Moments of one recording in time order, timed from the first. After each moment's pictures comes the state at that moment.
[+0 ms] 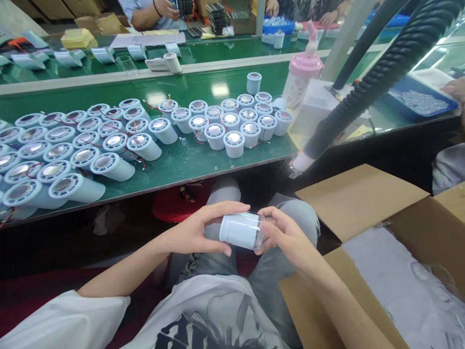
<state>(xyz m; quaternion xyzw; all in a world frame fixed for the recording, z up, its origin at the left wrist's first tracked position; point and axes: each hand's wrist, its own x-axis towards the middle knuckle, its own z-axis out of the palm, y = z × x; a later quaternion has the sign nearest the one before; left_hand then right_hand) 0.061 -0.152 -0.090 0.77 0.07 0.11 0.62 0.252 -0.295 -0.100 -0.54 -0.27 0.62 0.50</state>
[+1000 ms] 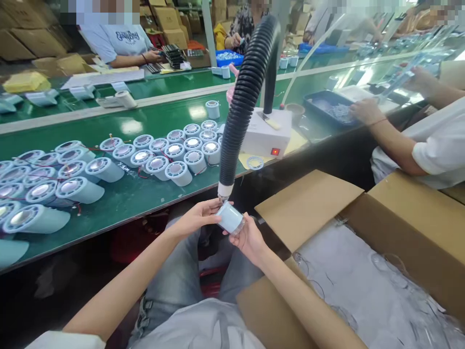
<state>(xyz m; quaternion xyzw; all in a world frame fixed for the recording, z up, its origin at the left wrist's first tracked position) 0.197 -0.118 -0.126 0.57 0.19 0.07 0.79 0.313 -0.256 -0.170 -0.40 -0.01 0.64 0.65</state>
